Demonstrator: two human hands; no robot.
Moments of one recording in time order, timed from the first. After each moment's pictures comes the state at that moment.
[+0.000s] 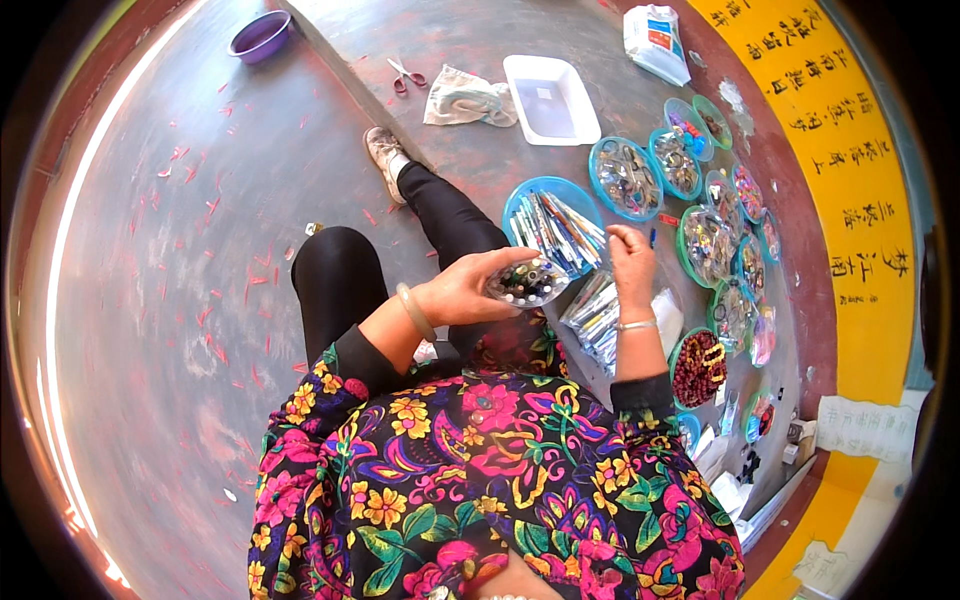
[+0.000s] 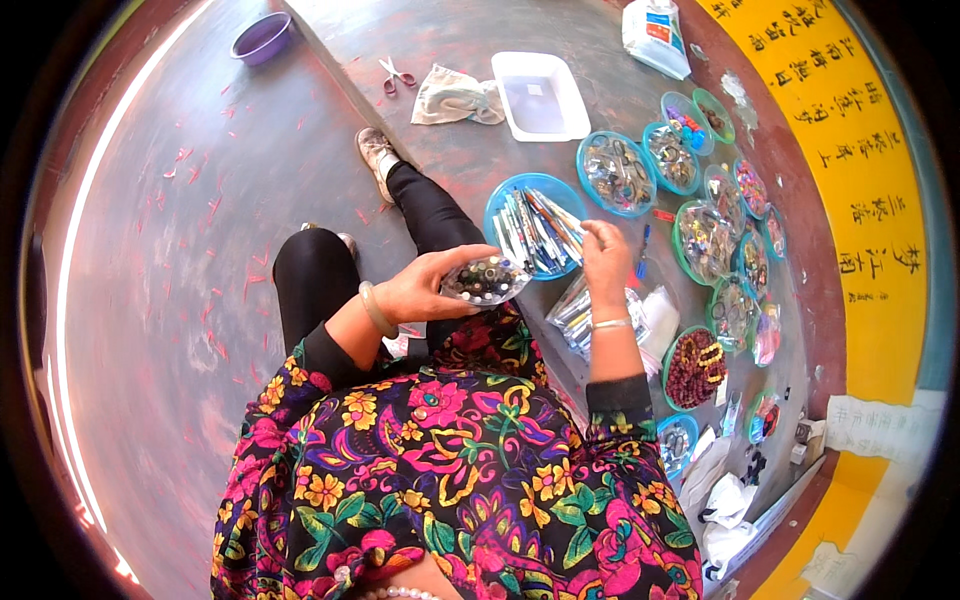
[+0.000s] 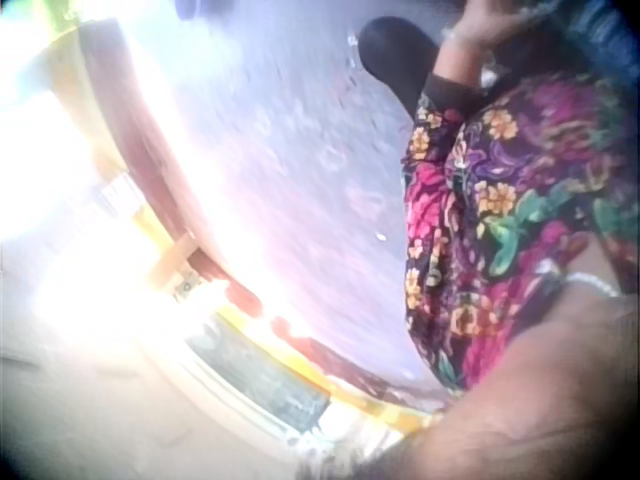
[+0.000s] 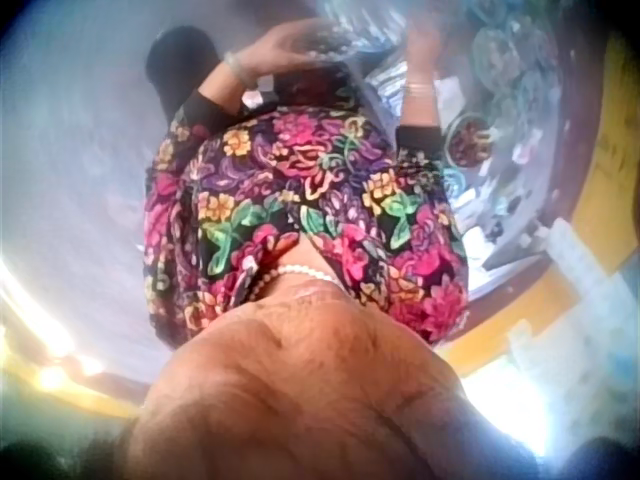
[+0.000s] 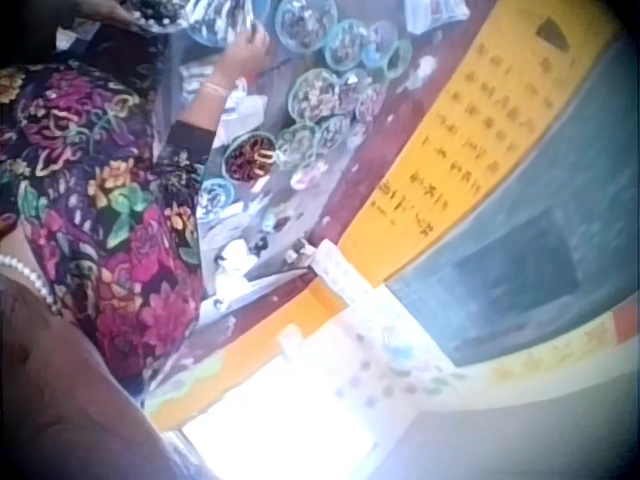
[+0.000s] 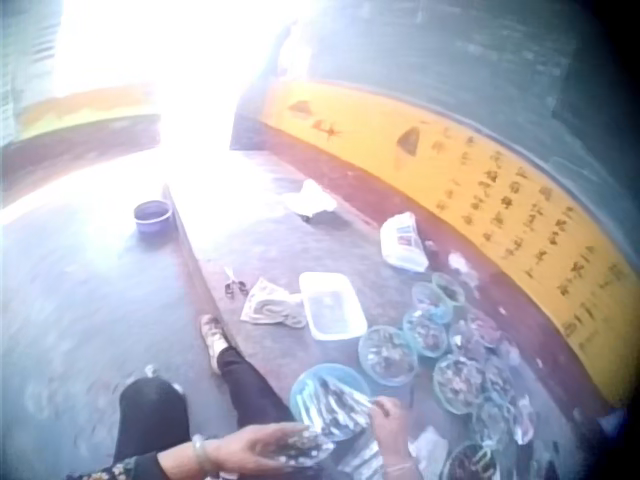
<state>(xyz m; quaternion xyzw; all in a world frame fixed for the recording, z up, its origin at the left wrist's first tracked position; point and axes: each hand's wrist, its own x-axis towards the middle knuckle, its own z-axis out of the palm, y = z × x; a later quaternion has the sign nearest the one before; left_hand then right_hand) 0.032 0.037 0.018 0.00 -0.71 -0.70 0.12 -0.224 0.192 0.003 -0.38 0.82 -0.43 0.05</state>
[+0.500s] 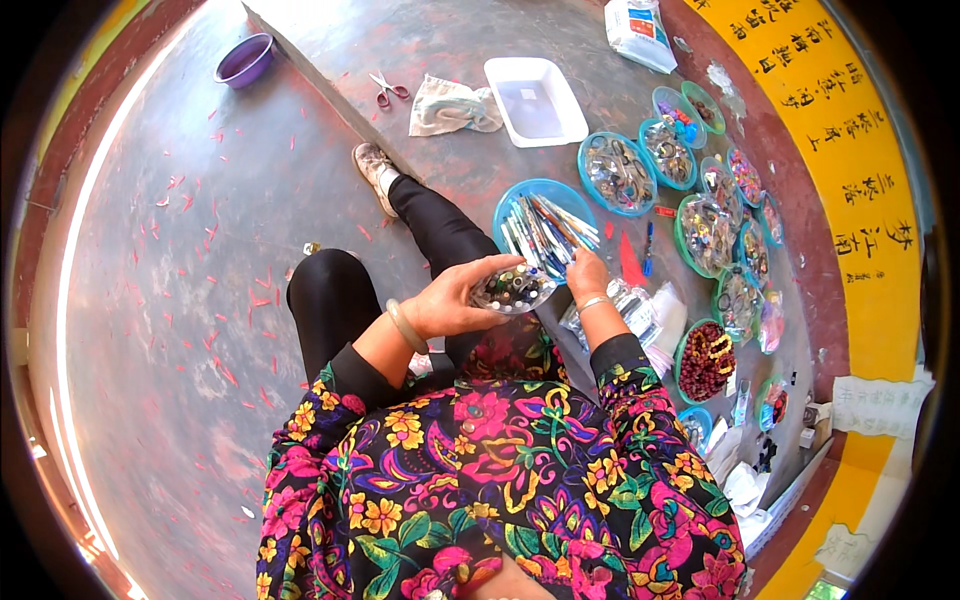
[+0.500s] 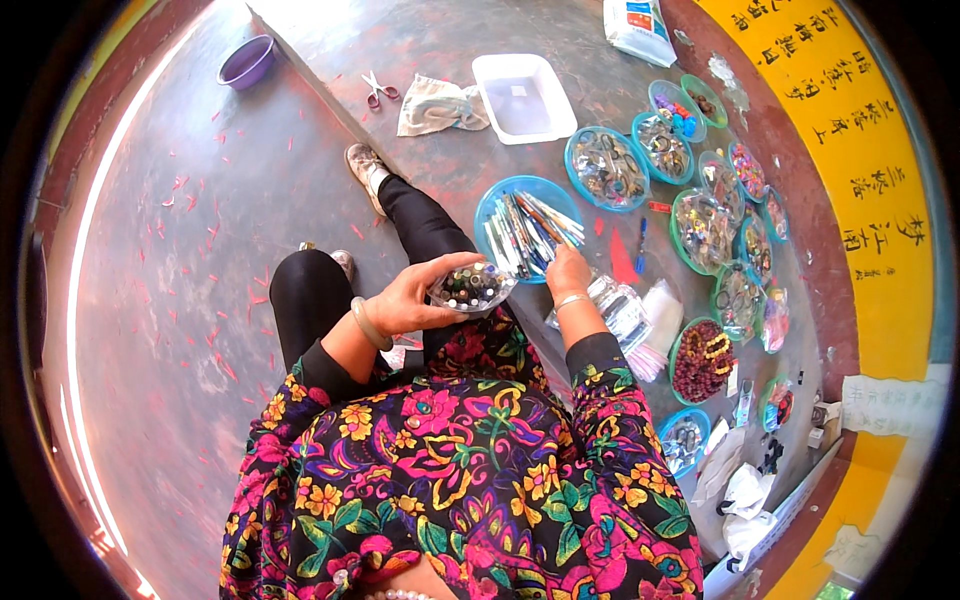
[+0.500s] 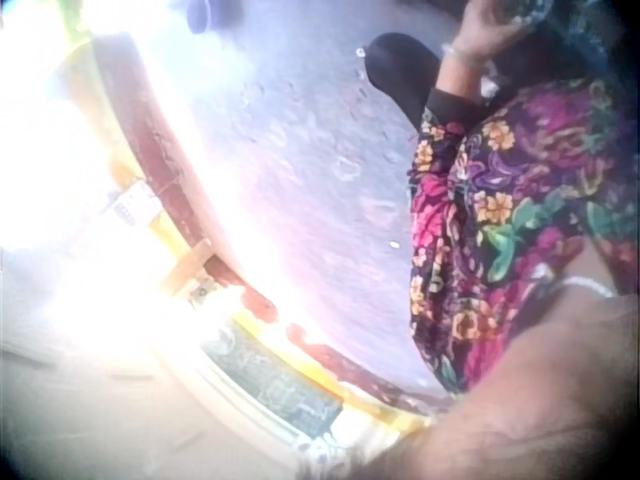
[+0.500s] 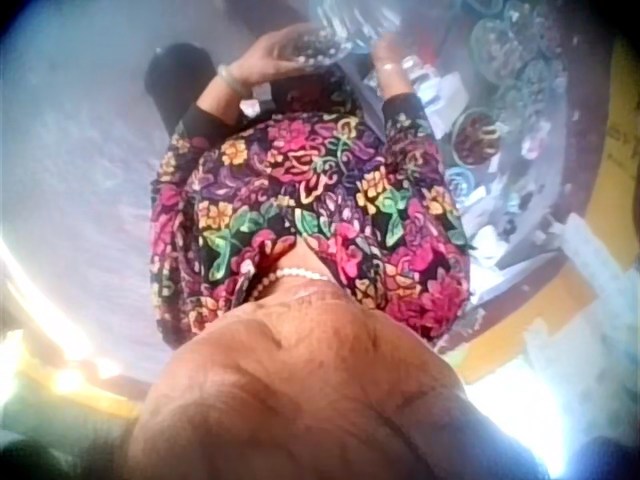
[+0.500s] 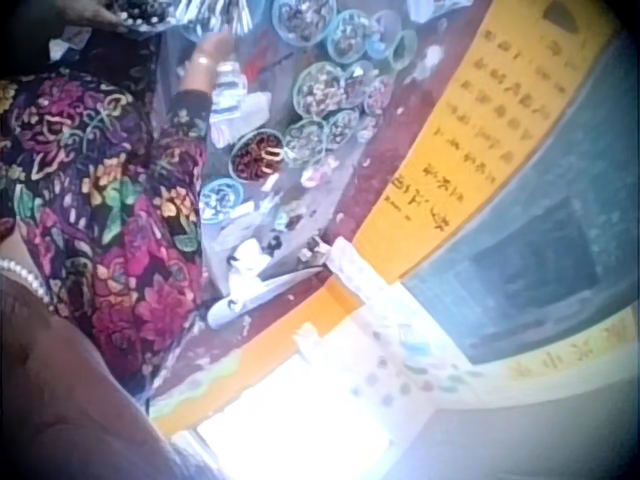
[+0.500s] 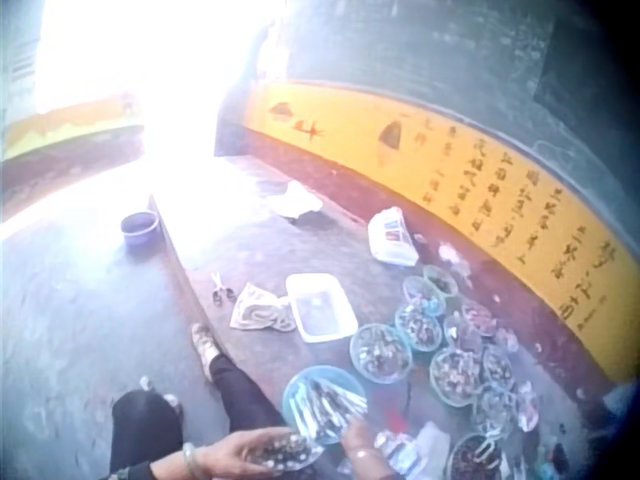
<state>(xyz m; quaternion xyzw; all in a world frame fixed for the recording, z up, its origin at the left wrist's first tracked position) 0.027 0.040 0.019 0.02 -0.65 -0.75 0.12 -0.250 0.194 -0.137 -0.35 0.93 -0.08 0.07</state>
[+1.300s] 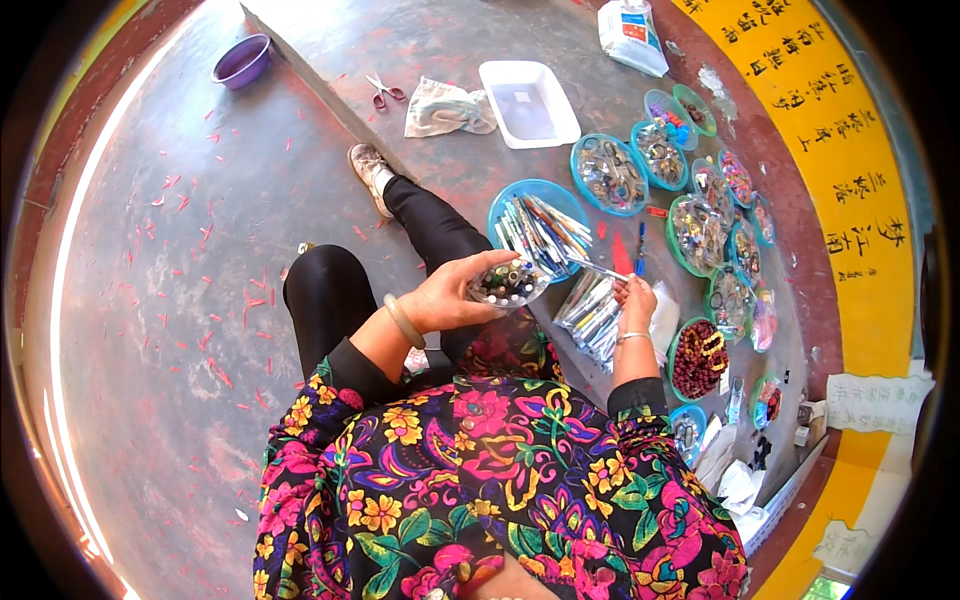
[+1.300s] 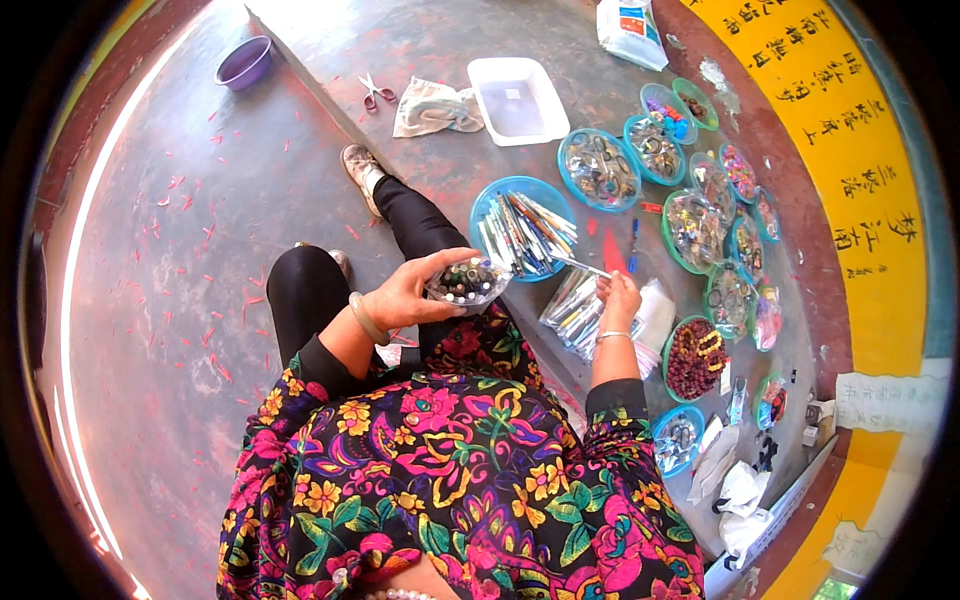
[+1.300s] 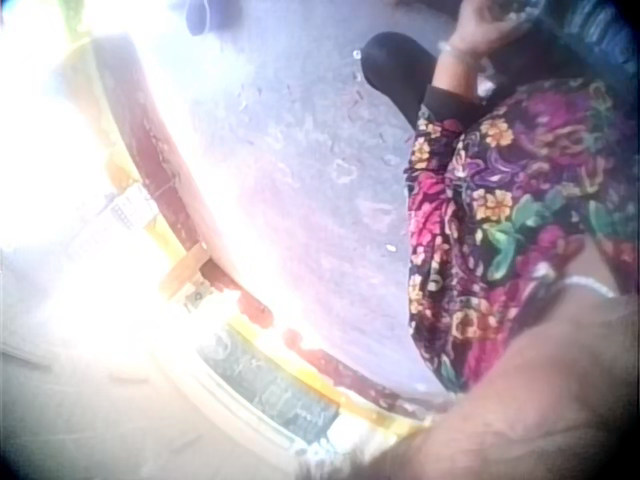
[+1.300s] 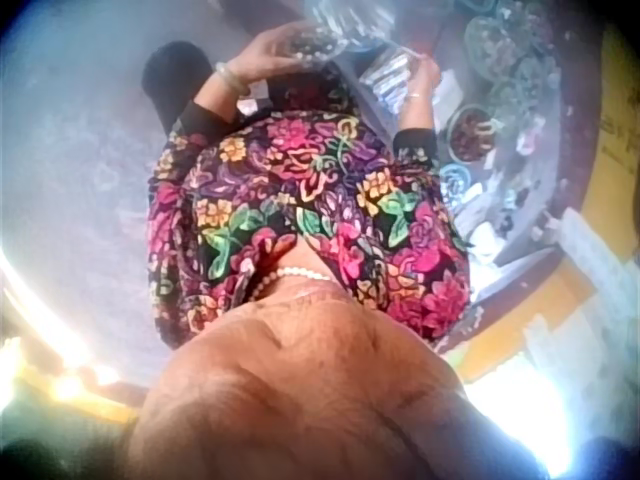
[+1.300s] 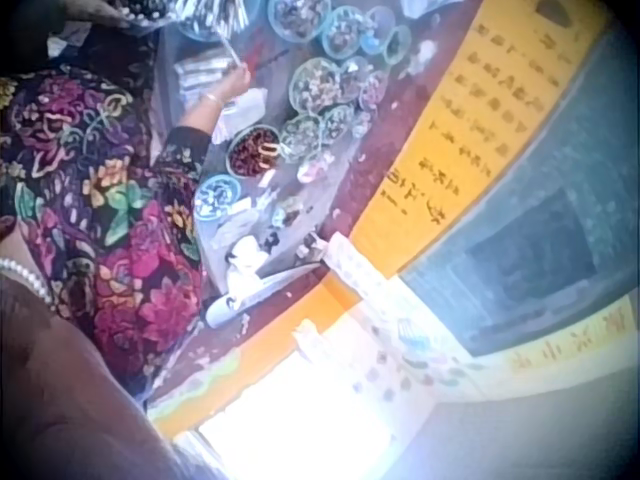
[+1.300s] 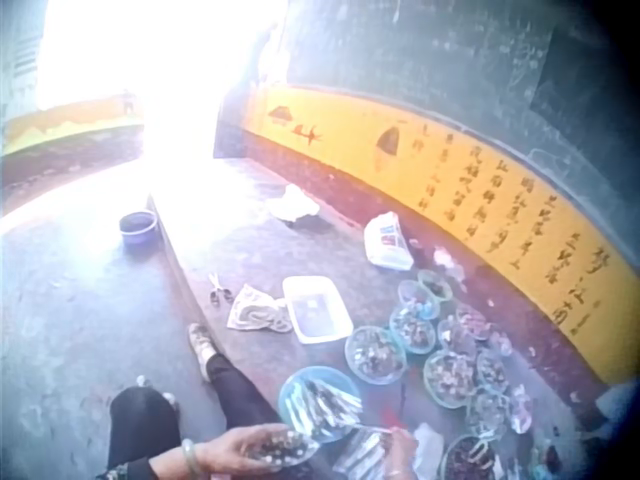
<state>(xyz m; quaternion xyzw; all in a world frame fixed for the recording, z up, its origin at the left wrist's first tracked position) 0.027 0.039 0.018 0.02 -0.67 -0.74 0.09 -0.279 0.291 -0.100 0.06 0.72 -0.67 0.18</state>
